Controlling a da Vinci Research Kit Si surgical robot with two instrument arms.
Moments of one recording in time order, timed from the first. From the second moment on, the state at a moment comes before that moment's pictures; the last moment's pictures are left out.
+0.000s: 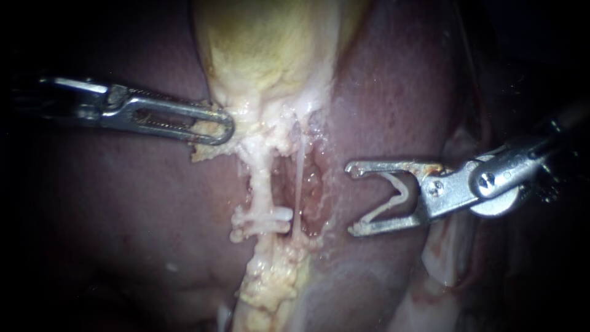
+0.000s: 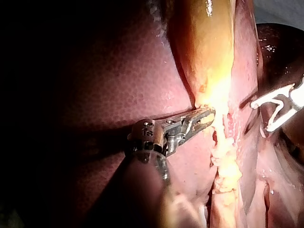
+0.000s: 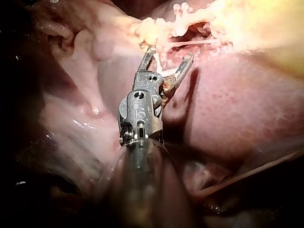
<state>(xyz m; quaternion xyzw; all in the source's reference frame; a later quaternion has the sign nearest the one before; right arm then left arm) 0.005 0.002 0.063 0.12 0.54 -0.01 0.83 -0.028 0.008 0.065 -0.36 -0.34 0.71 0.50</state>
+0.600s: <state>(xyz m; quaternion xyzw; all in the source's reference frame) 0.006 0.002 0.062 0.14 0.55 -0.01 0.82 -0.023 0.012 0.057 -0.37 -0.35 0.68 0.52</state>
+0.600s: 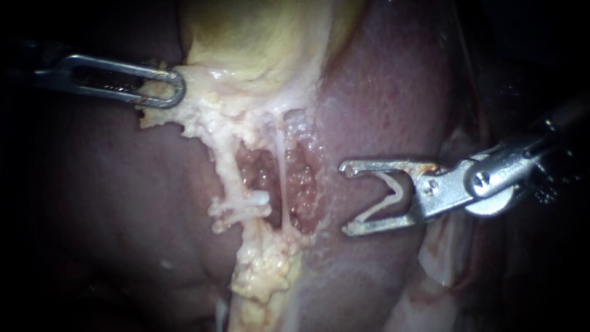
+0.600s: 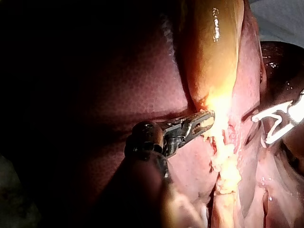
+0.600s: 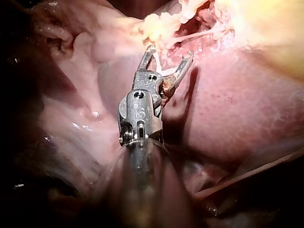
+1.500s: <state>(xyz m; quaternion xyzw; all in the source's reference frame) 0.015 0.002 0.068 0.25 0.60 0.13 0.75 -0.024 0.012 0.058 -0.37 -0.35 0.68 0.52</state>
